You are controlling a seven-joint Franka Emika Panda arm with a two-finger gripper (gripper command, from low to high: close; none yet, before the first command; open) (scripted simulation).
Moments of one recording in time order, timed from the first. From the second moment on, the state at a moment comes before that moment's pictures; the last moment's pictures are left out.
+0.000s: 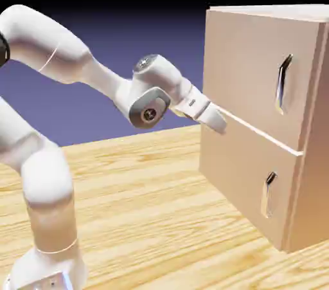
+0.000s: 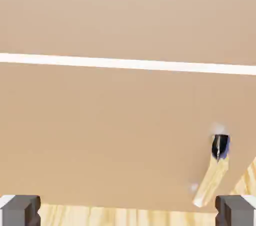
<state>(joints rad) 0.03 -0.58 -0.02 -2.80 -0.05 3.03 0.72</state>
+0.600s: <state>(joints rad) 0.35 -0.72 -0.36 -2.65 -0.84 2.97 0.34</state>
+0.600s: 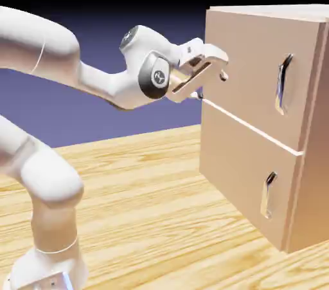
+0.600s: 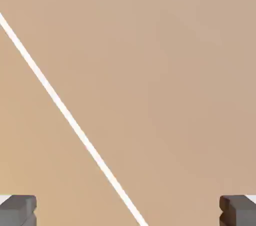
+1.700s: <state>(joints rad) 0.94 -0.99 -0.99 -2.38 -2.27 2.86 -0.36</state>
